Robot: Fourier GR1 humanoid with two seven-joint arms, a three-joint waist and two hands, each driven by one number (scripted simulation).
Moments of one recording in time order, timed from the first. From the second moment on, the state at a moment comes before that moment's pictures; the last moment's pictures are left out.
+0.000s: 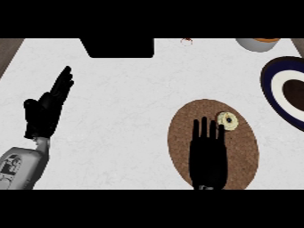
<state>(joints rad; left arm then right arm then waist) -0.26 0.35 -0.15 -1.42 0.10 0.18 0.09 -0.09 -0.03 0.60 -1.69 1.45 0.53 0.87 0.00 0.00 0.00</state>
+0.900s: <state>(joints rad) -0.25 0.27 -0.07 -1.44 0.01 0.11 0.11 -0.10 -0.10 0.49 -1.53 1.49 0.34 0.74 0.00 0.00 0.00</state>
